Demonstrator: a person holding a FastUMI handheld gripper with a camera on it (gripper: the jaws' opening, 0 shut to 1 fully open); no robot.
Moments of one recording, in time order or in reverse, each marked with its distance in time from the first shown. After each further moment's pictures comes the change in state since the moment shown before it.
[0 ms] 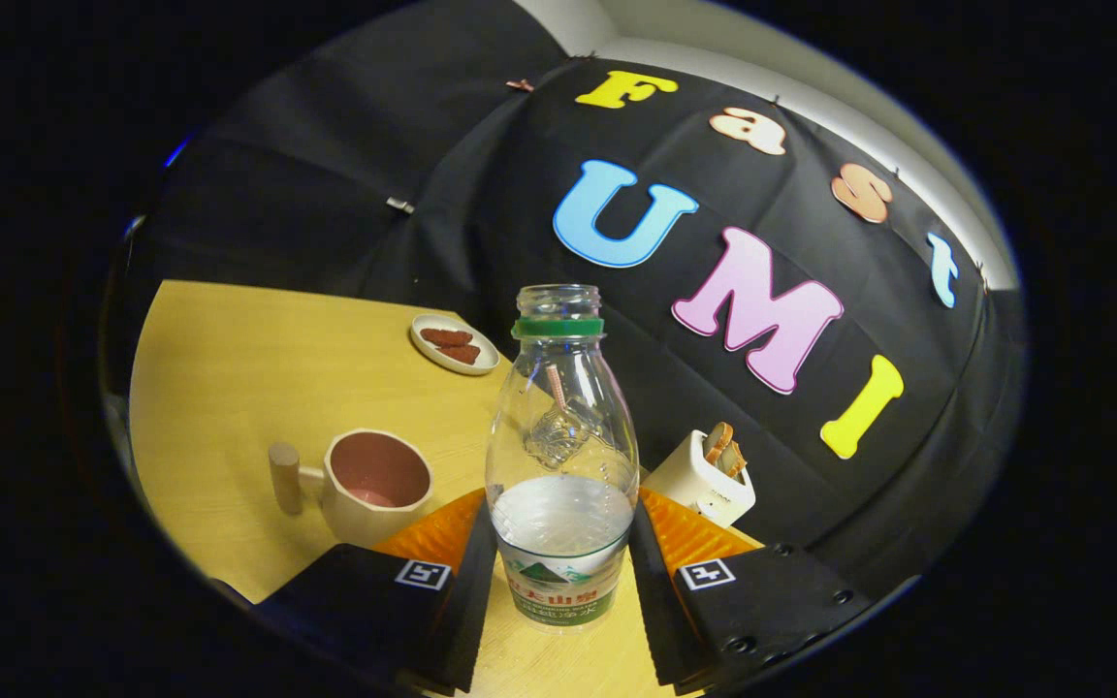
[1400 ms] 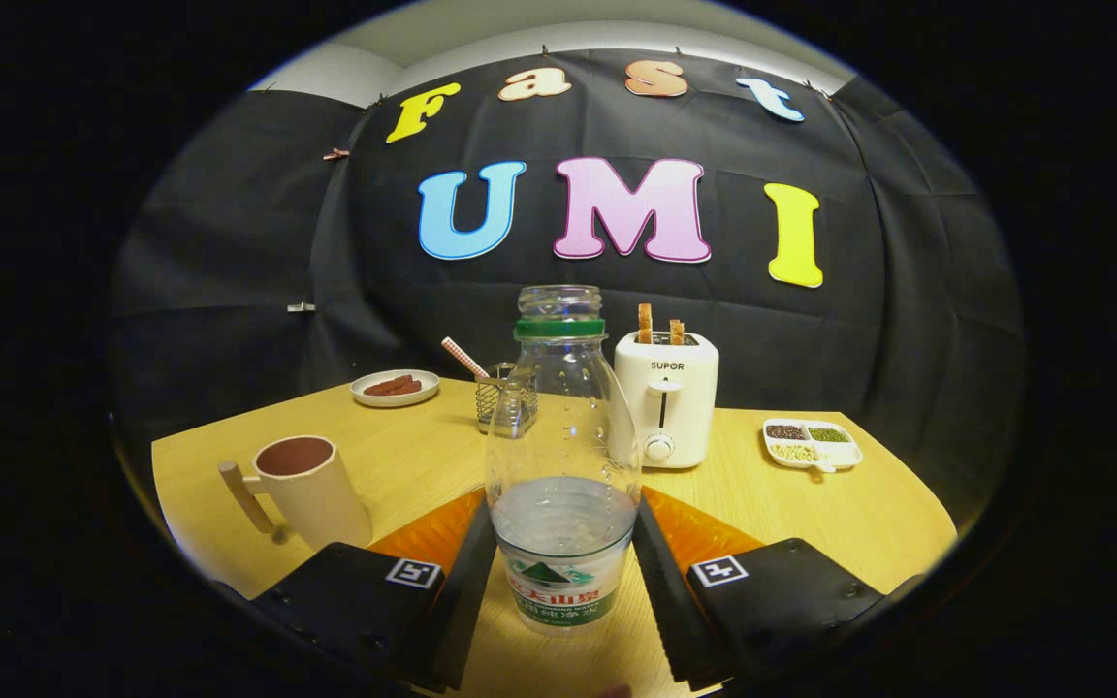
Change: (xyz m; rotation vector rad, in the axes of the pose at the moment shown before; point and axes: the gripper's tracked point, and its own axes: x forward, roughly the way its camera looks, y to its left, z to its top) arm -0.009 -0.064 -0.109 0.487 0.000 -0.074
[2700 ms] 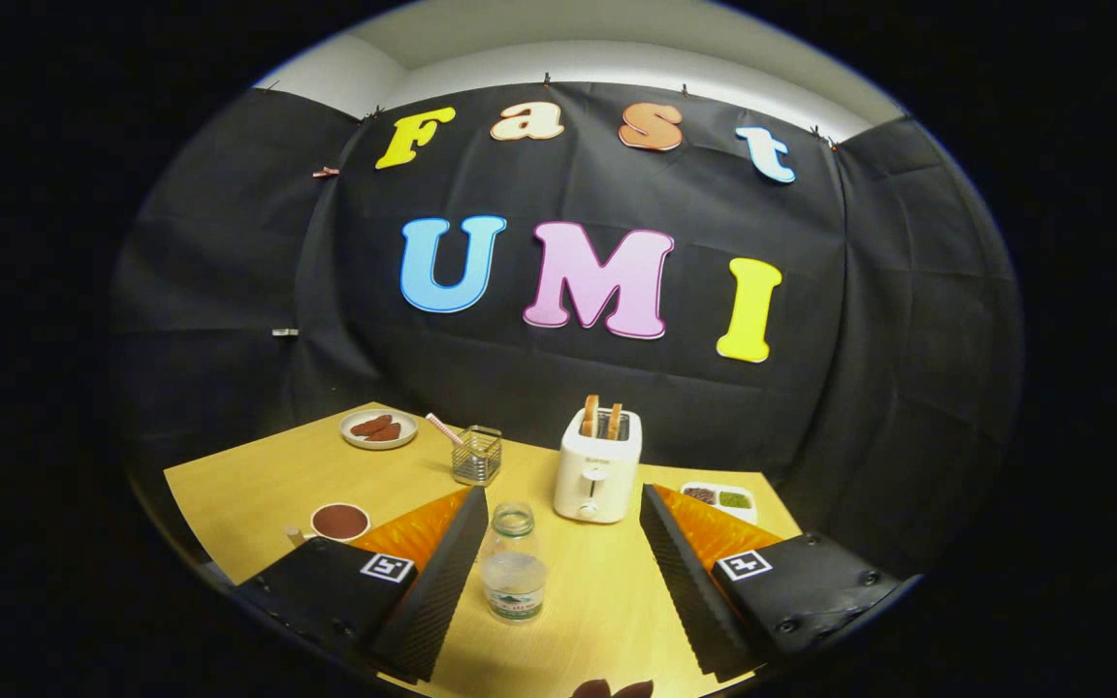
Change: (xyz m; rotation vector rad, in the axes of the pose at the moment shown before) arm -0.103 -0.035 0.172 -0.096 -0.040 -0.125
